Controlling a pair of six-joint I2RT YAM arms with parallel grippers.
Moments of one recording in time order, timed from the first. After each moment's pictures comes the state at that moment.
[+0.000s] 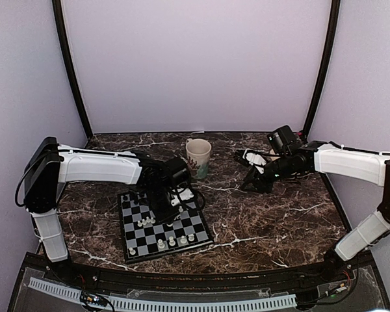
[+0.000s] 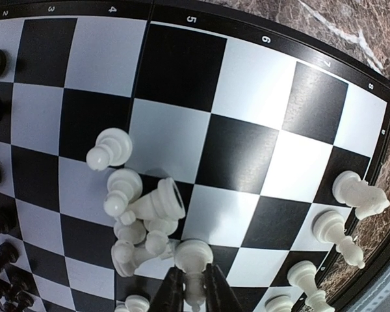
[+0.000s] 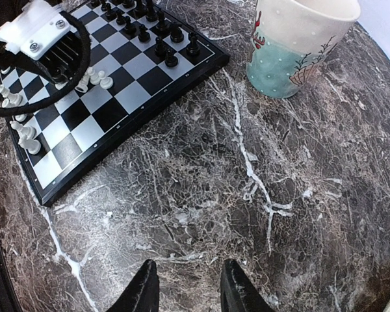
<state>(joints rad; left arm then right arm) -0.94 1.87 1.34 -0.91 0.04 0.08 0.55 1.47 1.01 -0.48 -0.43 -0.49</state>
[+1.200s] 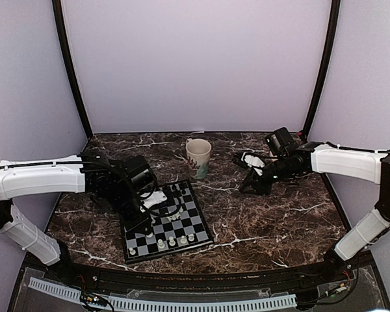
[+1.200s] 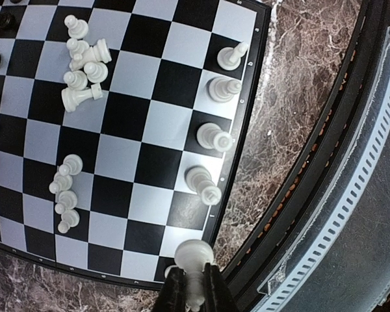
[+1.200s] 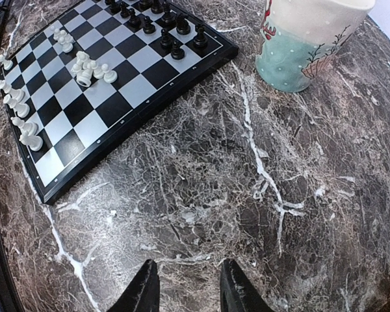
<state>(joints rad) -0.99 1.42 1.09 -1.00 0.17 -0.04 0.55 1.50 1.01 -0.48 -0.45 -0.49</state>
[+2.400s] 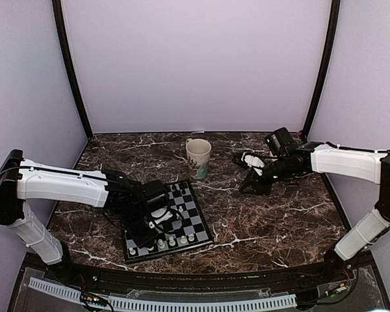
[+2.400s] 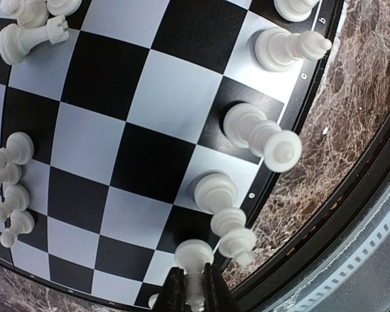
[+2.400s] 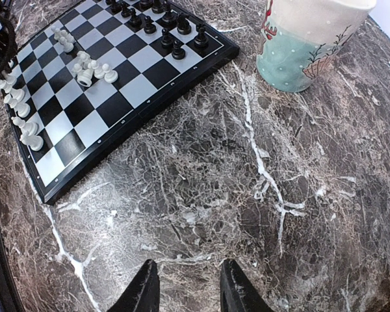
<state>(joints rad) -1.07 1.56 1.01 -0.92 0.08 -0.21 0.55 1.50 1.01 -0.48 -0.45 -0.49</state>
